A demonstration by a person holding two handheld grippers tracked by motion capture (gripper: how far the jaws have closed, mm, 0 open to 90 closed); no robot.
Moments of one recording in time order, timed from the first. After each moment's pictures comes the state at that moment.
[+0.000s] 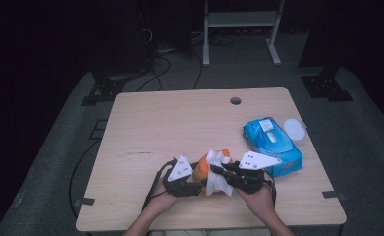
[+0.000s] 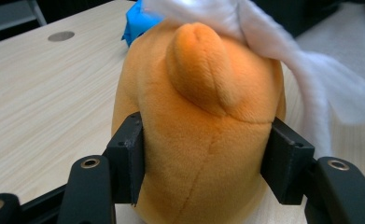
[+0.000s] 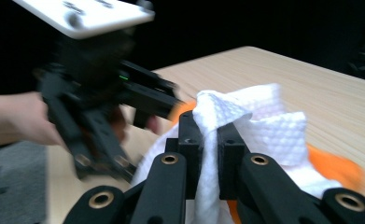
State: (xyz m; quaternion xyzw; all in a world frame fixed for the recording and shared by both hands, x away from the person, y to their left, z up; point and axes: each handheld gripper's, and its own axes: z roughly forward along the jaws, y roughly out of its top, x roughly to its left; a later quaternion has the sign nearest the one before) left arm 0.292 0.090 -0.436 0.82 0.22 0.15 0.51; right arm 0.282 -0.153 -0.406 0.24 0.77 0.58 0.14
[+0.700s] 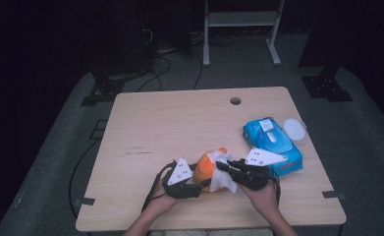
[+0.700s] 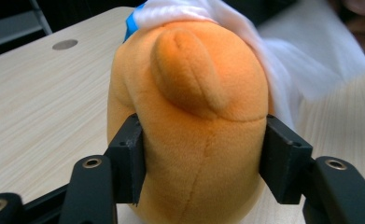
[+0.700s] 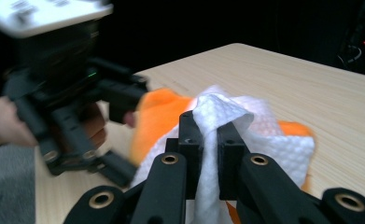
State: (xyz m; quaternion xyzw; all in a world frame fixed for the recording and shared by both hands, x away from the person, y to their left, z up) left arm 0.282 0.086 -0.436 0.82 0.19 0.18 0.51; right arm 0.288 -0.166 -0.408 0.26 0.76 0.58 0.13
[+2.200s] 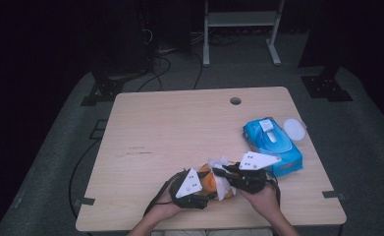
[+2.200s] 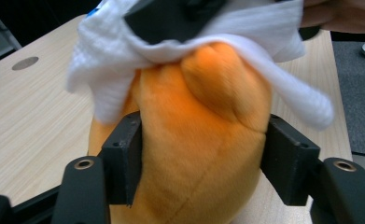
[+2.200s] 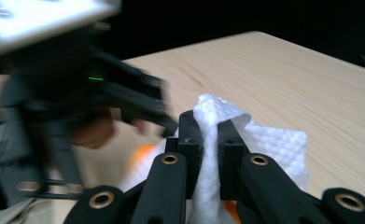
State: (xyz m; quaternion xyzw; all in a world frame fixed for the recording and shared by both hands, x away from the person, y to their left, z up) left arm 0.265 0.070 -0.441 0.84 0.12 0.17 0.50; right arm 0.283 -0.158 -0.405 0.22 0.79 0.55 0.12
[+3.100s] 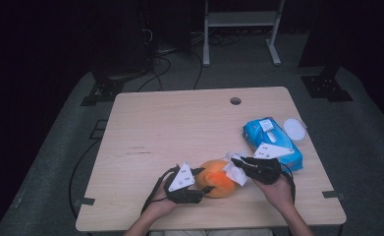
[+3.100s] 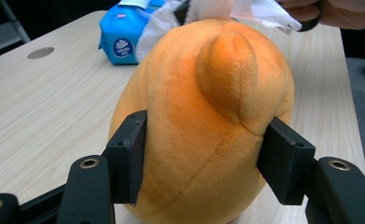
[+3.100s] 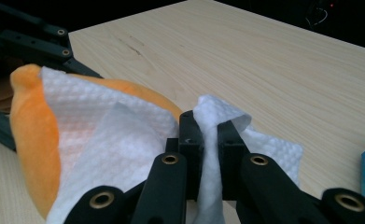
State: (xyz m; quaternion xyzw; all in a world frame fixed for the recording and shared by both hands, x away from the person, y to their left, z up) left arm 0.278 0.087 -0.441 0.83 0.16 0.16 0.52; right arm 0.305 -0.198 -0.413 0.29 0.80 0.50 0.16
